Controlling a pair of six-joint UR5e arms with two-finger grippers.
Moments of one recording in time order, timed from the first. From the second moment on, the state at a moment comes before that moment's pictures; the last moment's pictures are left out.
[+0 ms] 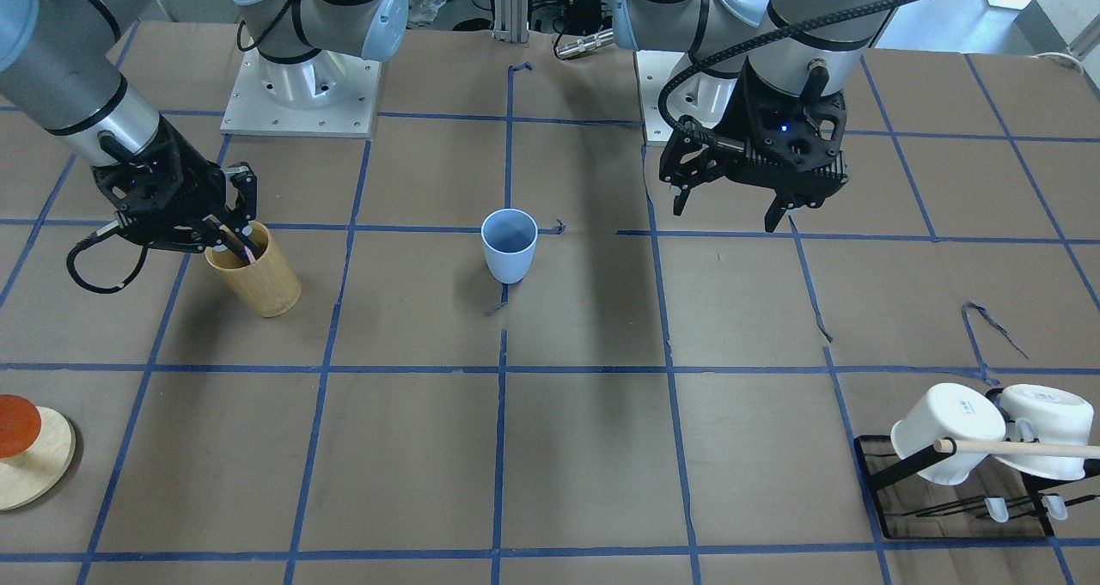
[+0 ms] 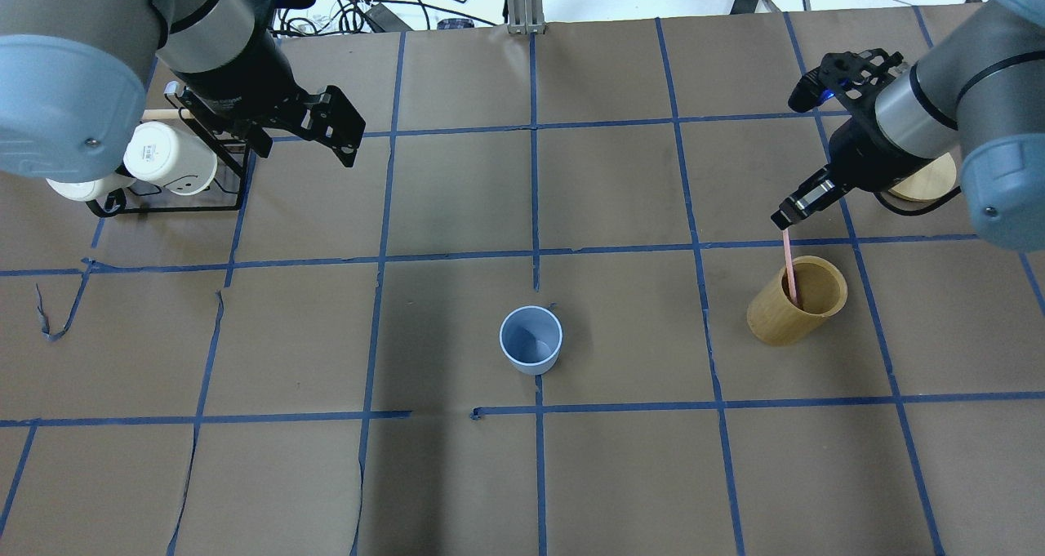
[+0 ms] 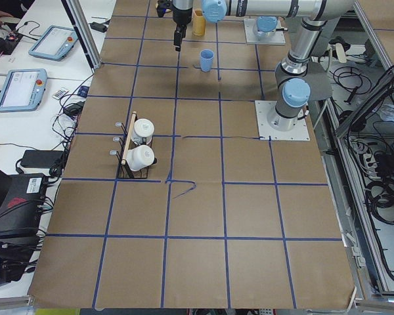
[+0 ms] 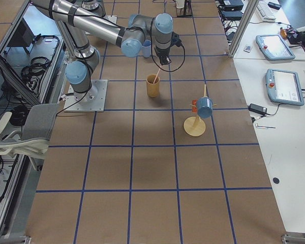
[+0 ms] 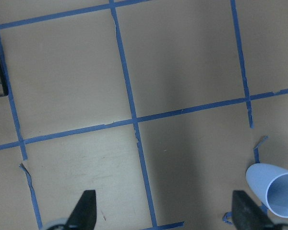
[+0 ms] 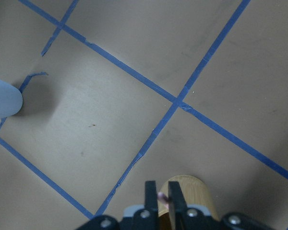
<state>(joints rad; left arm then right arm) -1.60 -1.58 -1.59 -1.44 1.55 0.15 1.31 -1.61 1.92 -1.85 -1.31 -0.86</state>
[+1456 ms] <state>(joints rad) -1.59 -1.58 -1.58 -1.46 1.57 0.14 1.42 -1.67 1.53 -1.54 -1.13 -0.59</state>
